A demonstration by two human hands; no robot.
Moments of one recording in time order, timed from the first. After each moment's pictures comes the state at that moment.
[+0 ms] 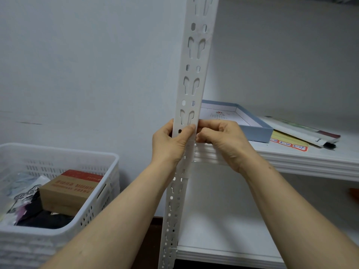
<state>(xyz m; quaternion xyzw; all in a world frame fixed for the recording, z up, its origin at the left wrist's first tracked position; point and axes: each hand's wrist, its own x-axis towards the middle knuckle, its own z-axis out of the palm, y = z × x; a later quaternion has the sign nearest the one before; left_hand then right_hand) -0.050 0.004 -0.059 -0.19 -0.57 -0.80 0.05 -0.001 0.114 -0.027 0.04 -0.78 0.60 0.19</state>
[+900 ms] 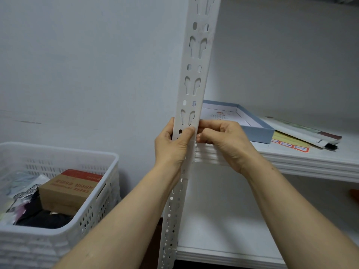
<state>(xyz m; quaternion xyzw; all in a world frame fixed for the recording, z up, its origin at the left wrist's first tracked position) -0.045 0.011 -0.062 -0.17 -0.52 -0.84 0.03 -0.001 0.115 -0.027 0.05 -0.78 0.59 0.19</state>
